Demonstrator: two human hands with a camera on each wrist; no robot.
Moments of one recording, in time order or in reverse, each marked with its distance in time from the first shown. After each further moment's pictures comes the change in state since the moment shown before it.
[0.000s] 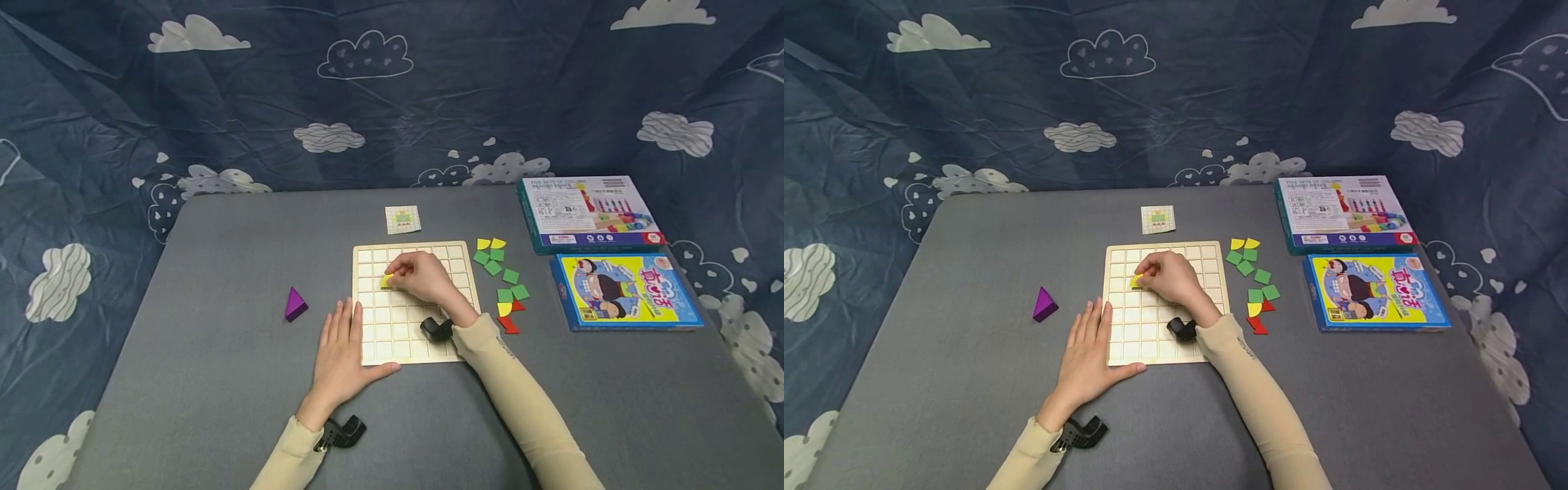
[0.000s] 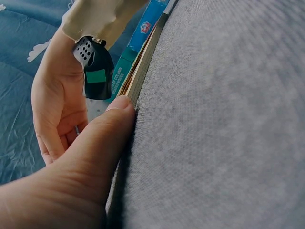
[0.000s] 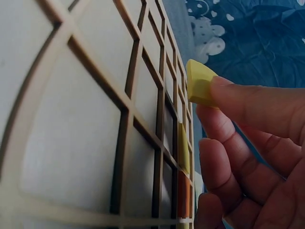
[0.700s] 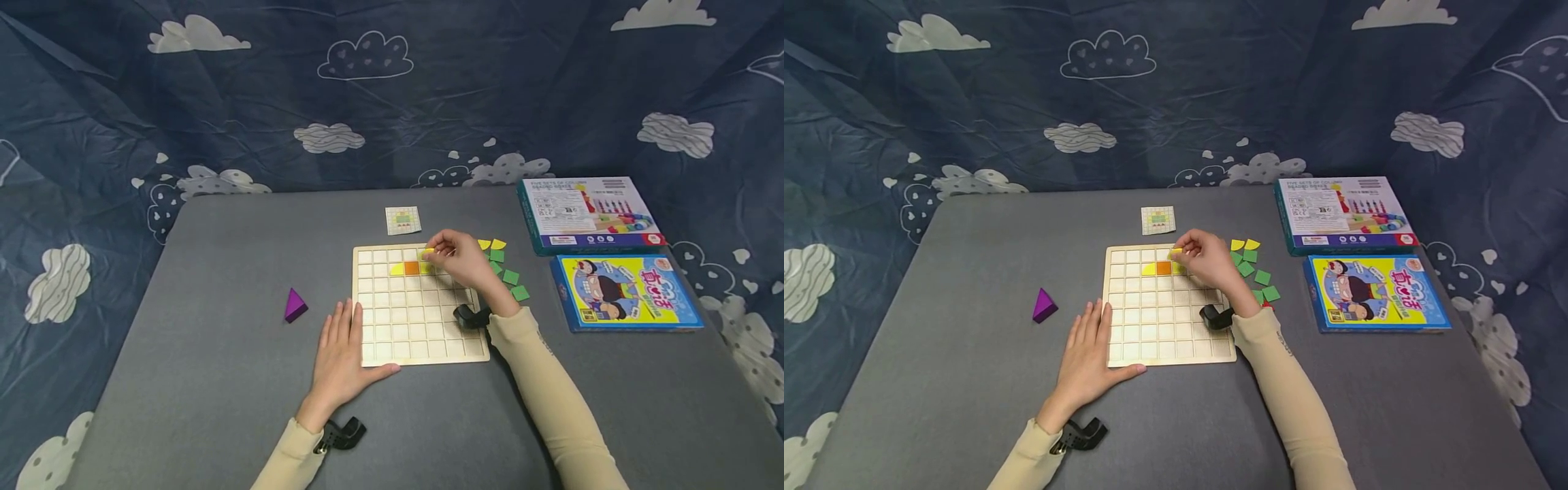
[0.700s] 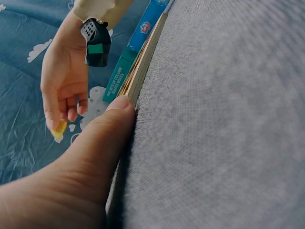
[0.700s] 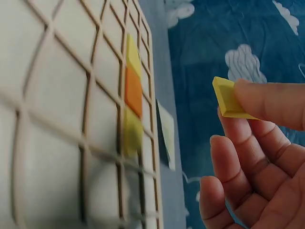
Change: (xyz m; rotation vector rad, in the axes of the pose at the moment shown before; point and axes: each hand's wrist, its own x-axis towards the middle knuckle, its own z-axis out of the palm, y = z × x) left_hand 0.000 0.000 0.001 -0.009 0.027 0.023; right_hand -0.007 0.024 -0.058 0.140 0.099 0.003
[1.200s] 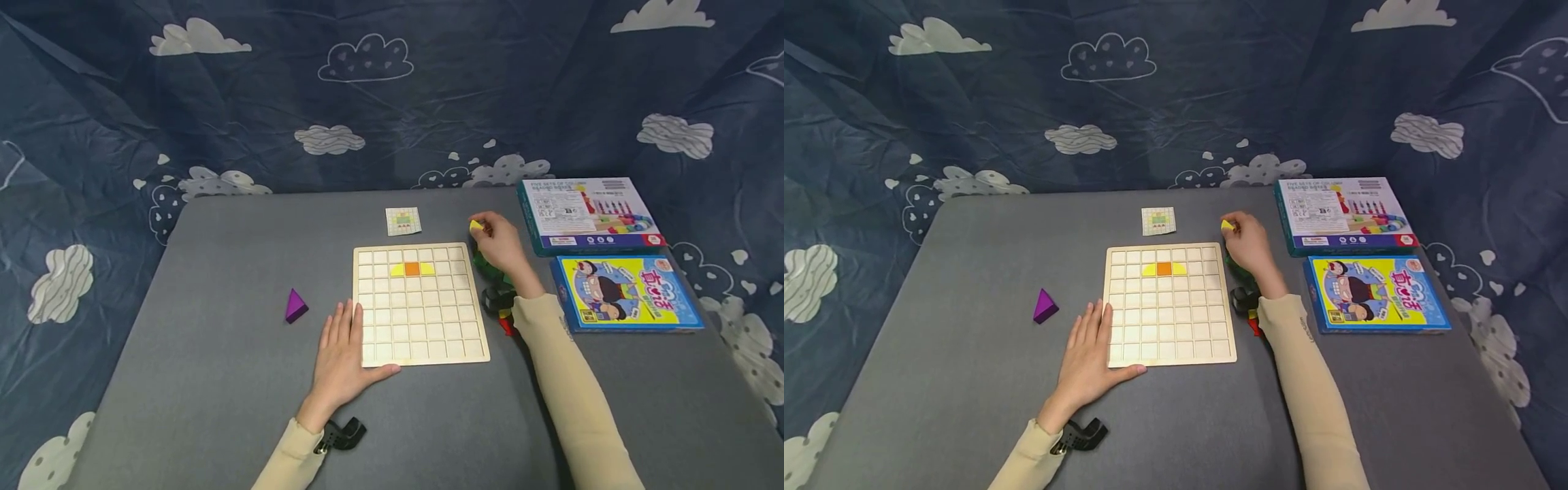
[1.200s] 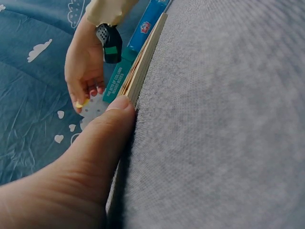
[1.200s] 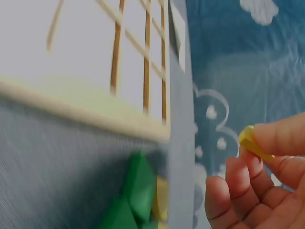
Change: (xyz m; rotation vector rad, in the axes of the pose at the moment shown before) left_hand 0.000 -0.001 -0.002 -0.007 -0.021 -0.003; right_hand 0.016 0.043 -0.048 -0.187 0.189 0.075
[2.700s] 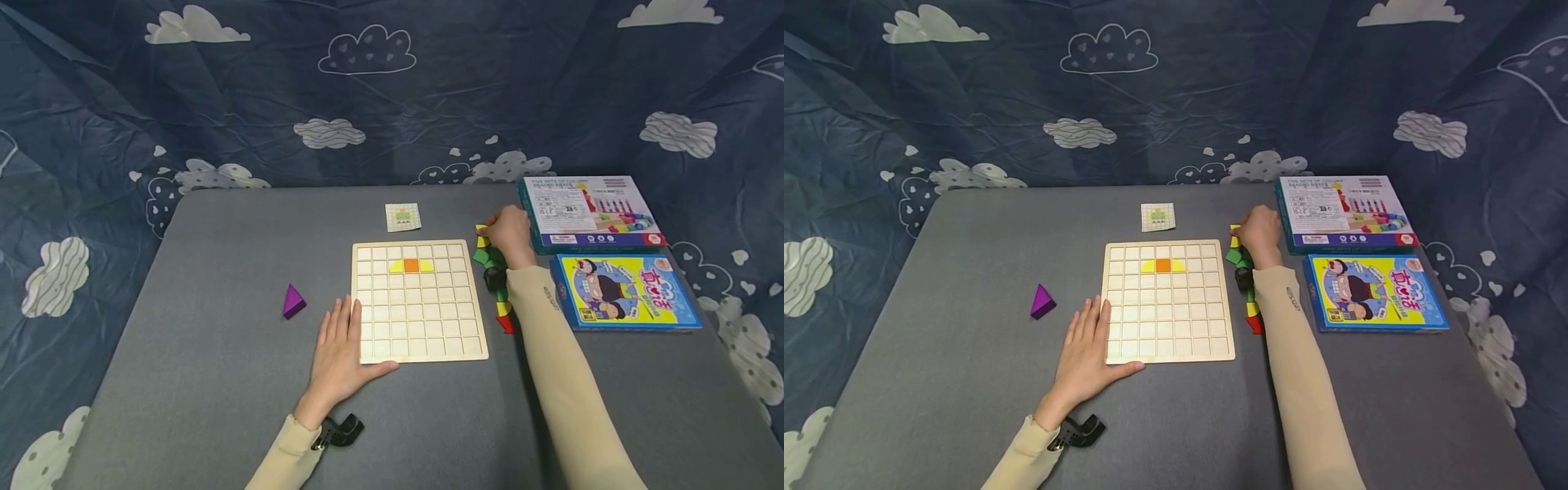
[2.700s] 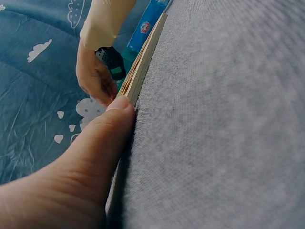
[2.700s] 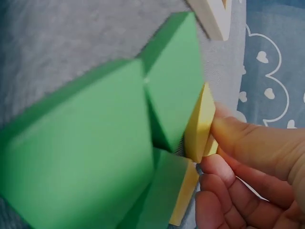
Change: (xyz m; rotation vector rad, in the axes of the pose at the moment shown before) left_hand 0.000 0.001 -0.001 -0.010 0.014 0.001; right_hand 0.034 0.014 -0.006 -0.279 0.051 0.327
